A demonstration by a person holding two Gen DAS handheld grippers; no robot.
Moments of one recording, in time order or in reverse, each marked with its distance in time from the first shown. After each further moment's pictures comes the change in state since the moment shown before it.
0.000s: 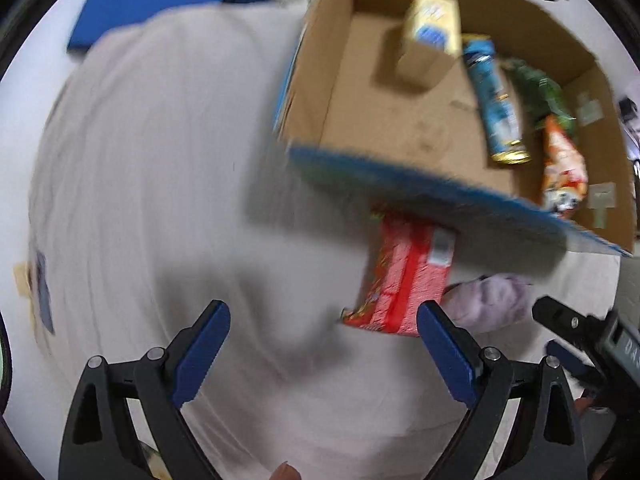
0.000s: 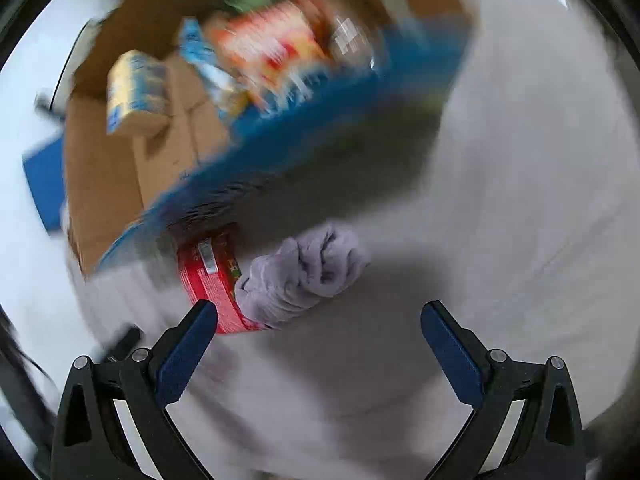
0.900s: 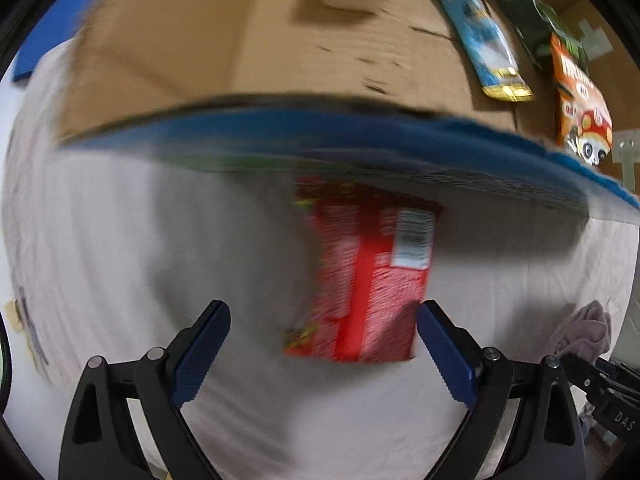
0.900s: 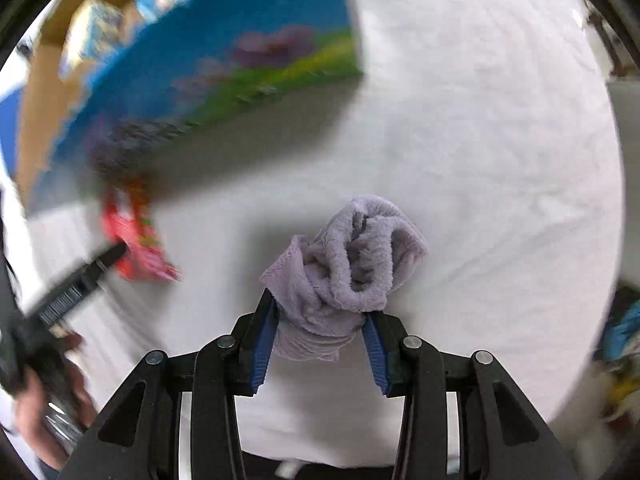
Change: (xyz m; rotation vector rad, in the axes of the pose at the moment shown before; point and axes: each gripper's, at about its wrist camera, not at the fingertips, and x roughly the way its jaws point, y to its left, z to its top) left arm 0.069 -0.081 0.009 0.161 0.106 0.007; right arm -0.005 -0.037 0.007 -0.238 0.147 -0.270
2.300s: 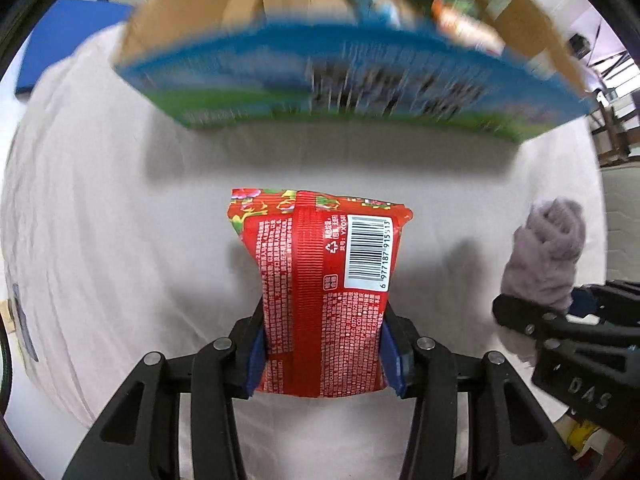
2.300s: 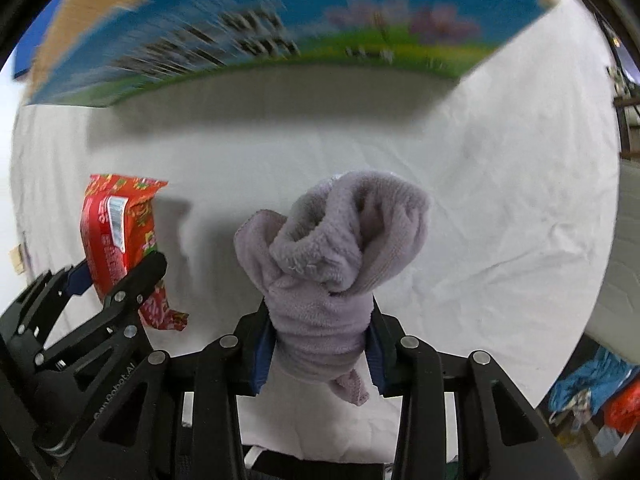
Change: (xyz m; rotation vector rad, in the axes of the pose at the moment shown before) left arm -0.055 -0.047 -0.077 0.078 -0.153 -0.069; right arm -0.015 0.088 -0.072 -0.270 -0.053 -0.103
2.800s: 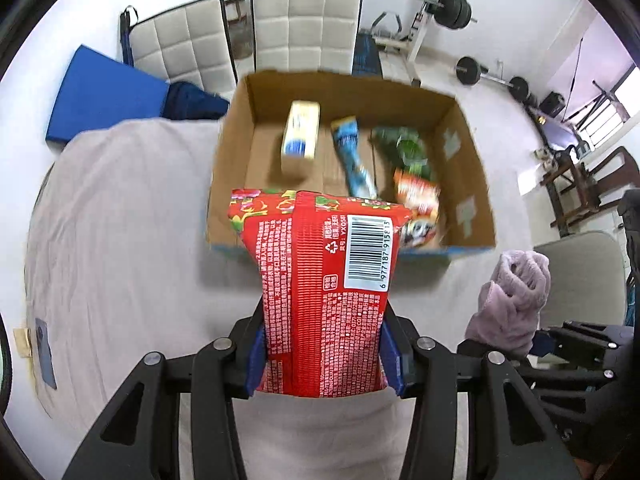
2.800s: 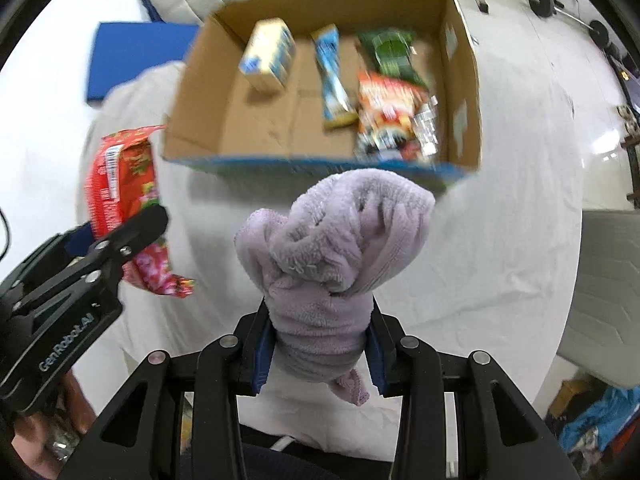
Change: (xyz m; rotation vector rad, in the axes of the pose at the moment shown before) left arm -0.144 0.039 0.045 -0.031 -0.250 -0.070; right arm -0.150 0.017 -0.001 -0.061 -0.214 0.136
